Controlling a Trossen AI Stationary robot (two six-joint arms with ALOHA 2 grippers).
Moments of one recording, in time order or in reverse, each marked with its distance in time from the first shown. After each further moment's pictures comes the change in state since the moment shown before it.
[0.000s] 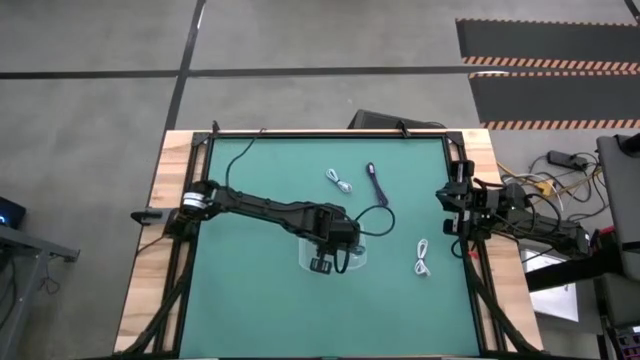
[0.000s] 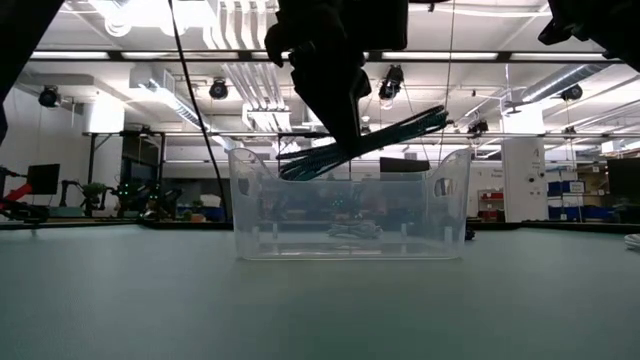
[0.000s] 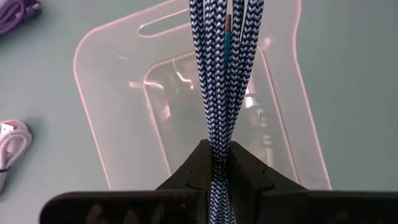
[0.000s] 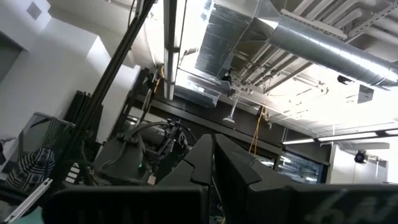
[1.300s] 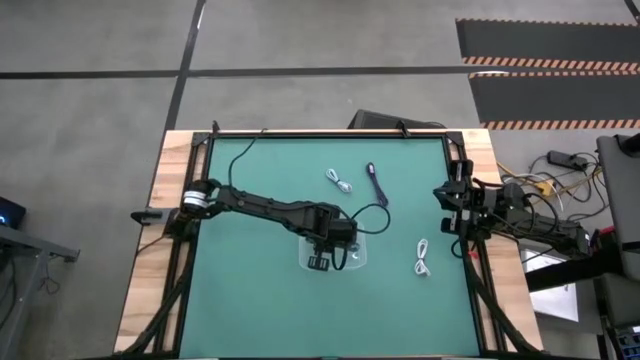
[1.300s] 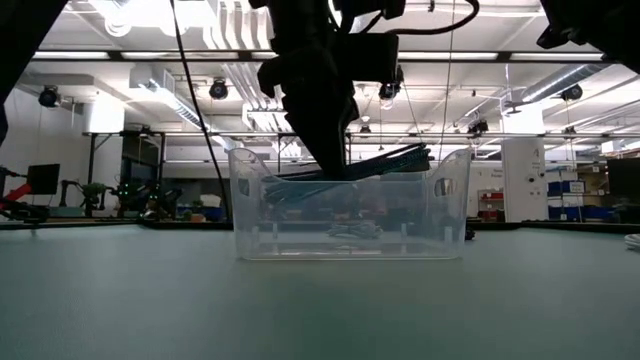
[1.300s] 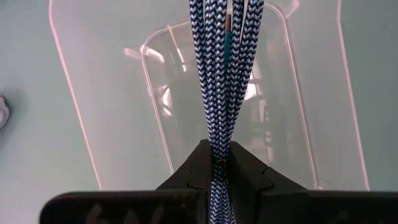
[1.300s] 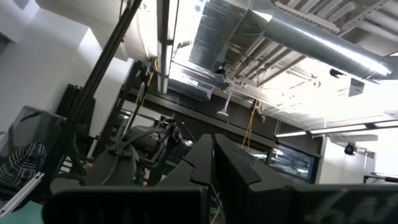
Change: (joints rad) left arm 0.022 0.000 -0.082 0.030 0.003 -0.029; right arm 0.000 0.000 0.000 -0.027 0.033 -0.017
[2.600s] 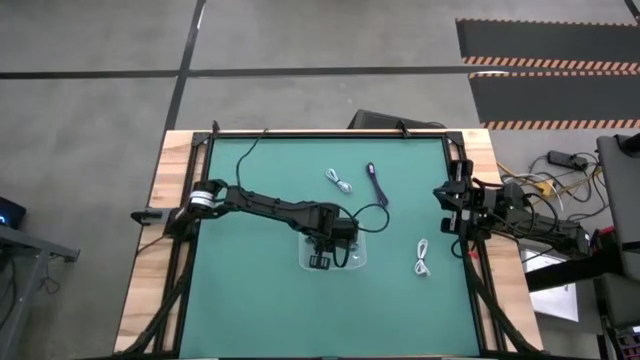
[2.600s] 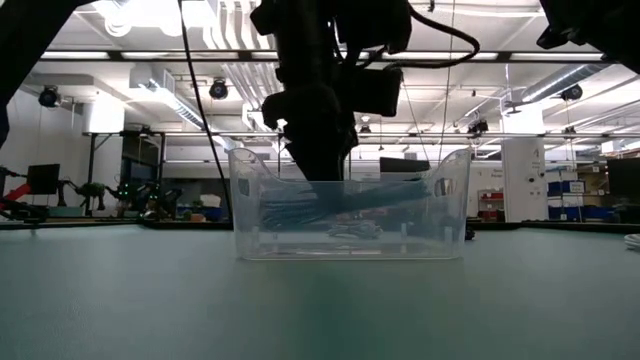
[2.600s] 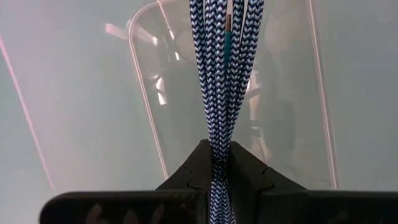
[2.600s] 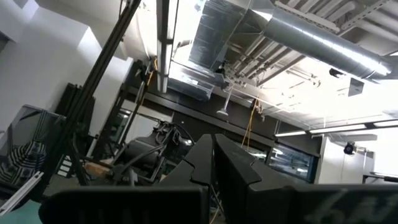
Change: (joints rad) left arm 0.025 0.049 -0.026 0.027 0.037 -0.002; right arm 0.000 0.000 0.000 -0.002 0.002 -0.003
